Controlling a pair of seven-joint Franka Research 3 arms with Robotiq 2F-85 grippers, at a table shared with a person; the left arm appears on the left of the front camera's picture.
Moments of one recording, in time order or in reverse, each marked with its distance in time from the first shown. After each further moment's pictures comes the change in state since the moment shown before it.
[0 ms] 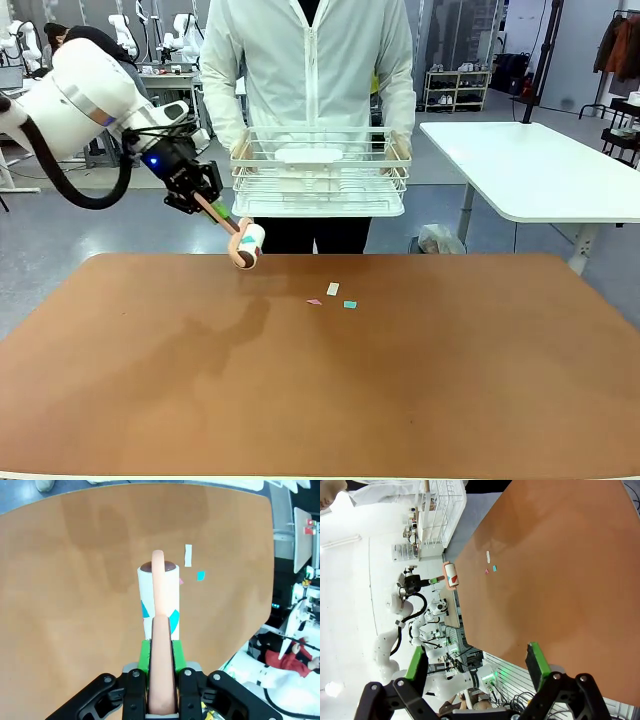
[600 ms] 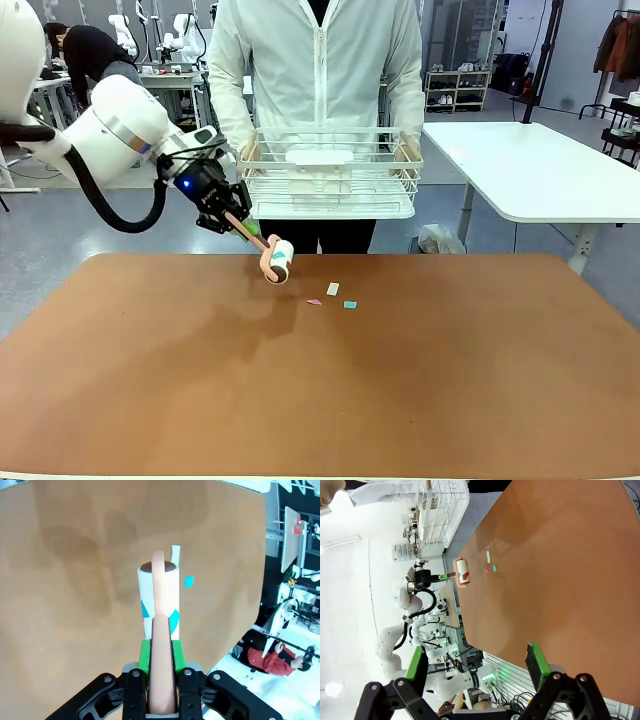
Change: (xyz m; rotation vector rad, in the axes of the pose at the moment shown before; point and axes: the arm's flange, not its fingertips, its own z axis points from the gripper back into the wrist) left arm 0.010 -0.001 -0.071 -0.086 0.043 0.055; right arm 0.000 0.000 0.000 0.000 0.000 0.000
